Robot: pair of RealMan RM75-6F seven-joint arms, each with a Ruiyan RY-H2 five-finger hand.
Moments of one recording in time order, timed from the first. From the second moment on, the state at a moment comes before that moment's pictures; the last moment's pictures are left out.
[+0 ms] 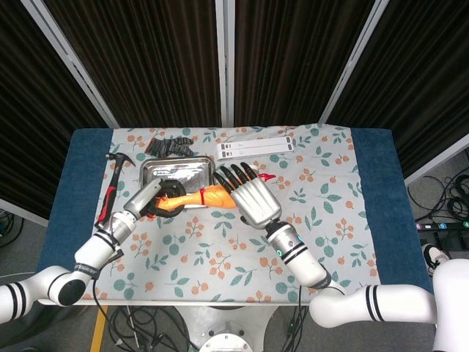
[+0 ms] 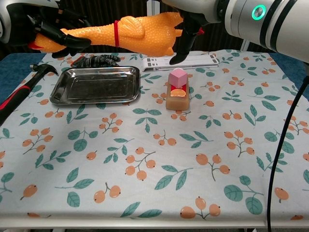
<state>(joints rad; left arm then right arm) -0.72 -1.23 -0.30 -1.72 1.12 0.72 -0.54 0.99 -1.49 0.26 -1.83 -0.90 1.11 -0.83</state>
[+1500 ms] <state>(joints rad) -0.69 -1.25 -0.29 -1.67 1.08 0.76 -0.55 0.95 -1.48 0.23 -1.81 -1.00 1.18 -0.71</state>
